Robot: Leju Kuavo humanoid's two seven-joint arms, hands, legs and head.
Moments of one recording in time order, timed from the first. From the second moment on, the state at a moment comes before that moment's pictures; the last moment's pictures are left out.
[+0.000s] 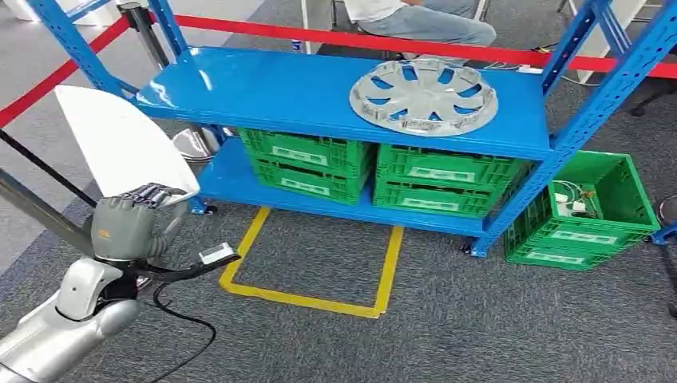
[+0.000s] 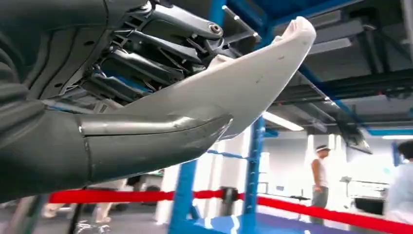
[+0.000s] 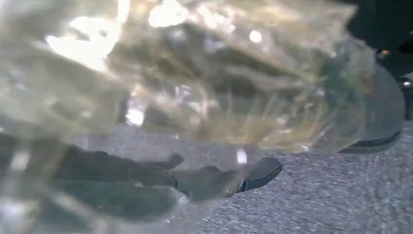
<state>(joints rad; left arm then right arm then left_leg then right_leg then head) -0.19 0.41 -0.49 -1.58 -0.98 0.63 0.01 0.01 -0.54 1.46 -1.16 -1.55 -0.68 -0.25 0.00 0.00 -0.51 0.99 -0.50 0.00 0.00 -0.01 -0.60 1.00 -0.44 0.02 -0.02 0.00</state>
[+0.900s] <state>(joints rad) -0.17 0.41 -0.48 -1.58 -0.96 0.63 -0.01 0.00 -0.55 1.48 -1.17 -1.55 -0.69 -0.24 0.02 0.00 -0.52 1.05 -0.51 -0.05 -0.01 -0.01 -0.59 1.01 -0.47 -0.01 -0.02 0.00</state>
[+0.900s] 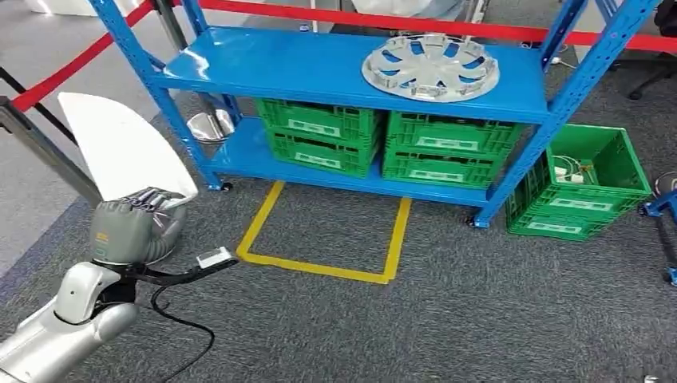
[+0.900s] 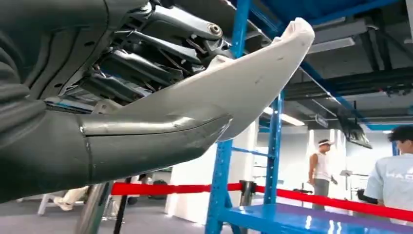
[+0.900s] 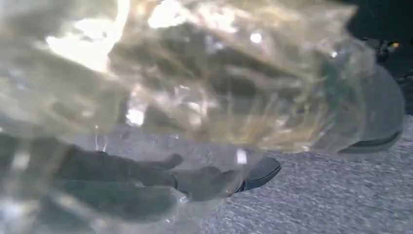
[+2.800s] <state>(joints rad) -0.15 0.41 -0.46 -1.59 -0.88 0.62 -0.05 -0.02 -0.55 1.53 -1.17 -1.55 -0.70 -0.27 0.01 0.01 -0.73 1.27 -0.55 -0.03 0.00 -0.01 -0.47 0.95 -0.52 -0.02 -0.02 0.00</state>
